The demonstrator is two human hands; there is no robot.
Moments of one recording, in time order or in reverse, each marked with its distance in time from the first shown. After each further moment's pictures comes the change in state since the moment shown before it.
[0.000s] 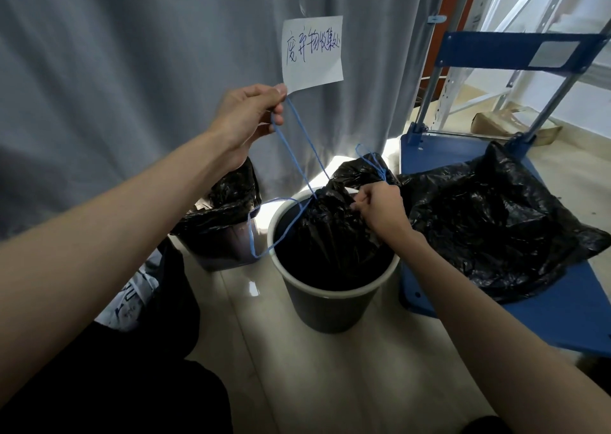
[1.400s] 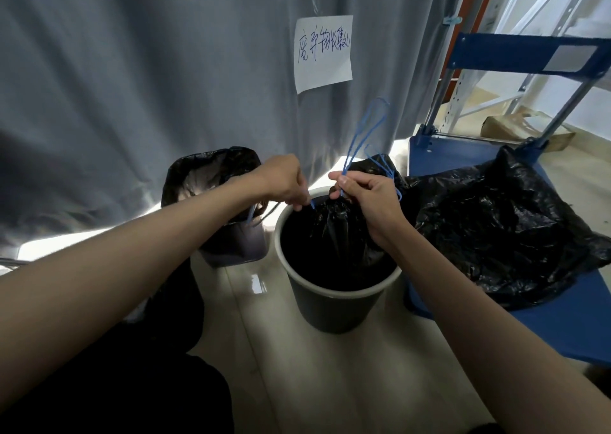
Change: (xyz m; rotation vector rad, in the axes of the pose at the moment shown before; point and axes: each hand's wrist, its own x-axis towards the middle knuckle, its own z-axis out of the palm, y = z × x) left_hand -0.027 -0.045 0.016 1.177 -0.454 -0.063; right_hand -0.014 -0.038 0.008 0.874 -0.117 0.020
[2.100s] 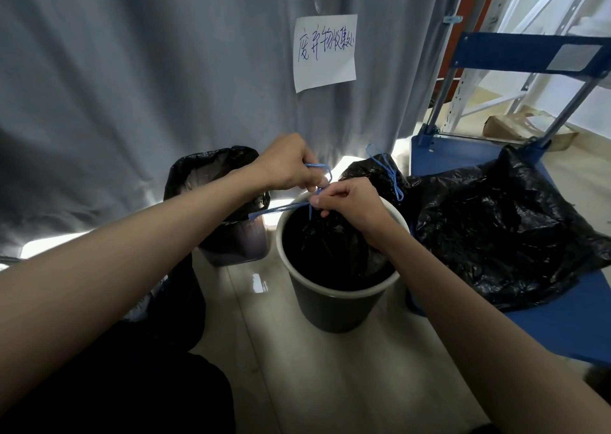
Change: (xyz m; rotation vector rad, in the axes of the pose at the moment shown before) left_hand 0.001 0.005 -0.010 -0.214 0.175 0.092; right_hand -0.002 0.000 0.015 -0.310 -0.168 0.010
